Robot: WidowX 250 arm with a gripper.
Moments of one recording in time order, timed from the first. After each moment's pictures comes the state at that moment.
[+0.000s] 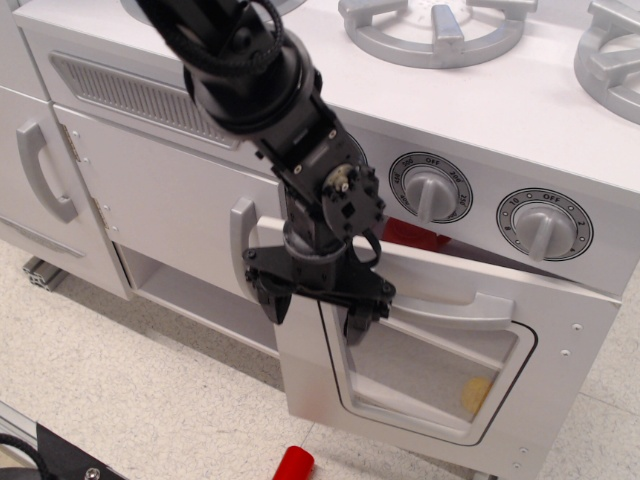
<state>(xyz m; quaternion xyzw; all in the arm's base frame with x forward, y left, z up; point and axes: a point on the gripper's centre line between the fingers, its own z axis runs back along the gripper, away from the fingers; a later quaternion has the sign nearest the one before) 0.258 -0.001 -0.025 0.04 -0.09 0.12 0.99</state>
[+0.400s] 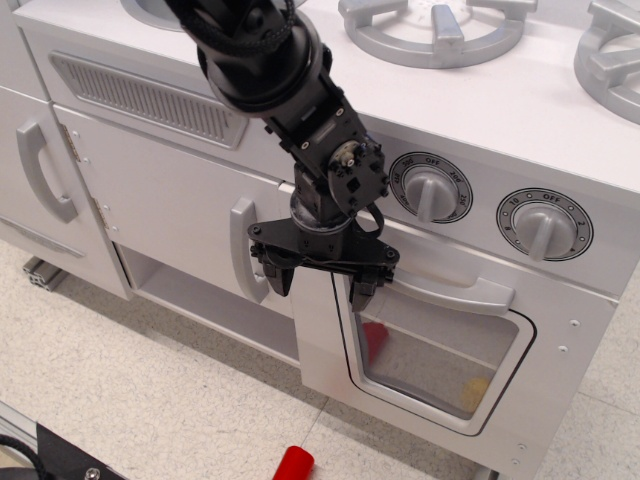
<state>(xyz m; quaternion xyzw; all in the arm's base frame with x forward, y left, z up) 0.279 0.007 -0.020 0.05 -0.12 0.16 0.98</state>
